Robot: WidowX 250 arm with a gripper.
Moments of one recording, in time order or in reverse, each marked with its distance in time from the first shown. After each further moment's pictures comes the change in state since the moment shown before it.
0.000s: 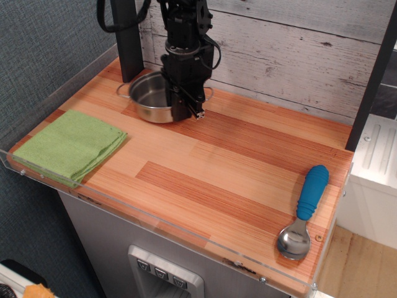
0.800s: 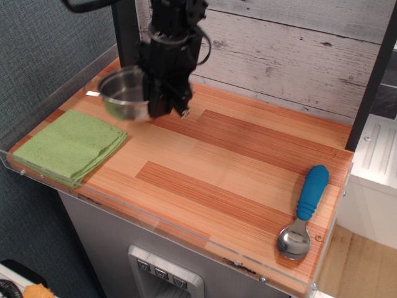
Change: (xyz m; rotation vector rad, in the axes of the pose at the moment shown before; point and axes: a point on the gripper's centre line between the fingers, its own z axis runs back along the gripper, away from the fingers) arm -0.046 -0.012 0.033 0.102 0.073 0.131
